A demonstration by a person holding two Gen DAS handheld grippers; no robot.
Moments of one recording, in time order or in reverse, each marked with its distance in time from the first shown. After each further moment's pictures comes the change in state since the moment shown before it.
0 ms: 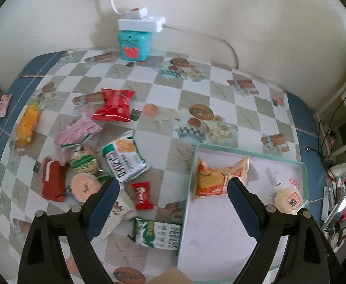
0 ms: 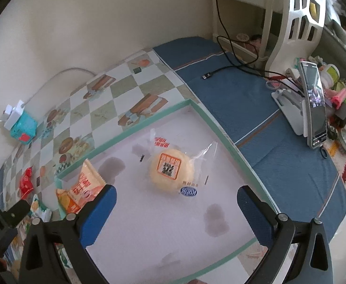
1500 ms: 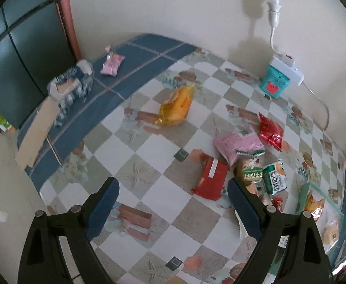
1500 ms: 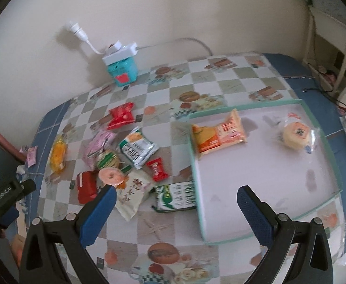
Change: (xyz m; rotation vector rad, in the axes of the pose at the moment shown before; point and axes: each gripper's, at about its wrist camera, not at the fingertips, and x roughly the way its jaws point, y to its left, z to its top) left arm -0.065 0.226 -0.035 -0.375 -0.051 0.264; right arm -0.057 0.162 -0.114 -0.325 0.005 0.268
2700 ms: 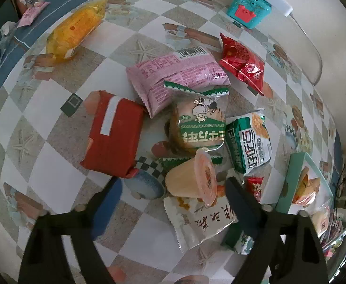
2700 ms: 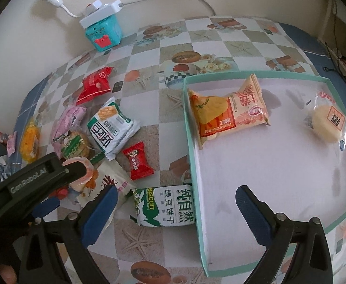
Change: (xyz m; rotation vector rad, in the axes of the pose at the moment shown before) left arm 0.119 -0.105 -0.024 0.046 0.329 -0.192; right arm 0.088 -0.014 0.009 -0.004 0.179 -0.036
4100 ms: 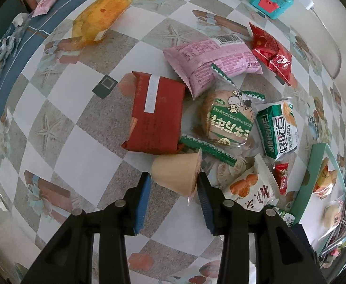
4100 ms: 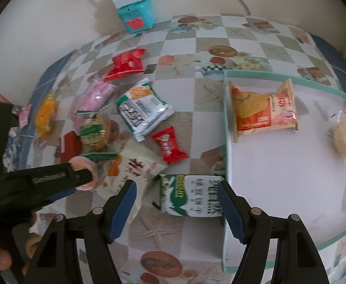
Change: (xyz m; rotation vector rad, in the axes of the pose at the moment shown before) left arm -0.013 0.040 -0.010 -0.021 0.089 0.117; right arm 0.003 0.024 -0.008 -0.130 0.051 0.065
